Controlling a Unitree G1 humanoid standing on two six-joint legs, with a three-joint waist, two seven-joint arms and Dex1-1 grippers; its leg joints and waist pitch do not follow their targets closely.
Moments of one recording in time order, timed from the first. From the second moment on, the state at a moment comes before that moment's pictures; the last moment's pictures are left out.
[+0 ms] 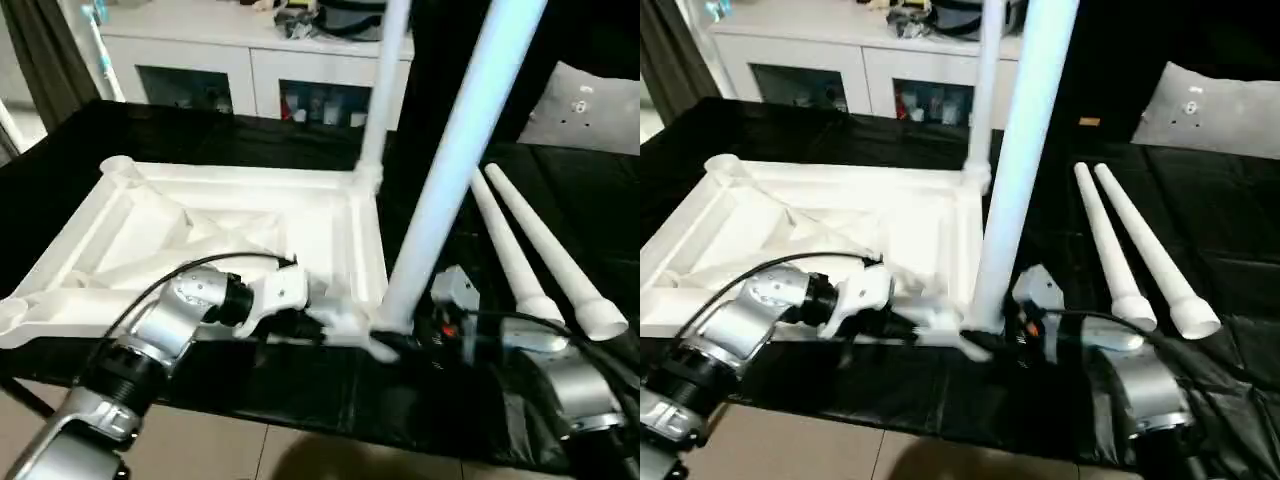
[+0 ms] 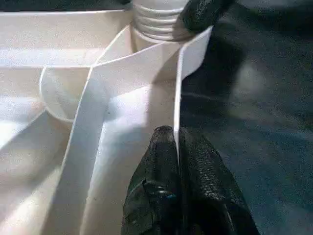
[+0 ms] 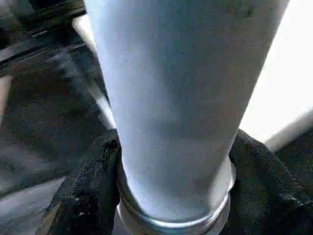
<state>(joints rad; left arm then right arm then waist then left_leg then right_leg) -0.53 0.38 -0.36 0.40 0.03 0.18 -1.17 -0.22 -0.34 0.10 0.20 0.19 0.23 0.92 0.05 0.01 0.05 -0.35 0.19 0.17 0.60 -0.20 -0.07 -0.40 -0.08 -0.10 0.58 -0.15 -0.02</state>
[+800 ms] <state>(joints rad) -0.59 0.12 -0.32 0.52 0.12 0.18 -0.72 -0.29 -0.01 -0.07 0.27 0.10 0.26 0.24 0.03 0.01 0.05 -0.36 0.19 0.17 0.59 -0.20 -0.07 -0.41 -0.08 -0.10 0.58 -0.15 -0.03</state>
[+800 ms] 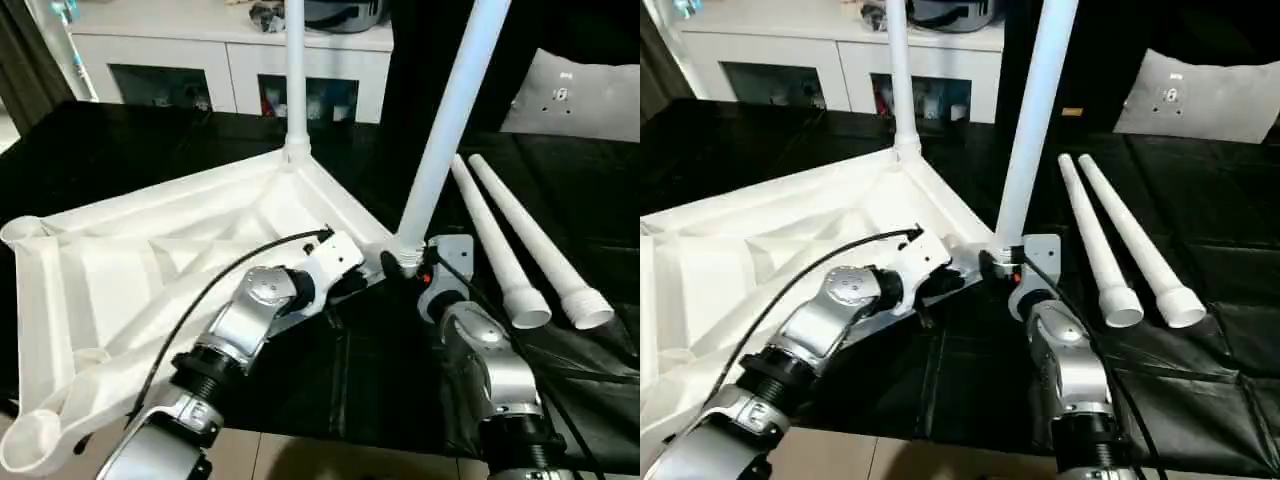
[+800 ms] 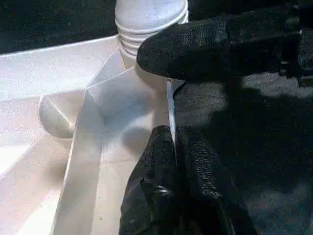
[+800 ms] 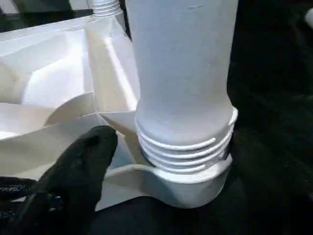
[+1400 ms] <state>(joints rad) -0.60 0.19 -0.19 0.43 -0.01 0.18 -0.76 -0.14 -0.21 -0.02 -0.01 0.21 0.26 0.54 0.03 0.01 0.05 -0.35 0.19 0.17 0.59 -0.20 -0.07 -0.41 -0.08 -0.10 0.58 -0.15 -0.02</state>
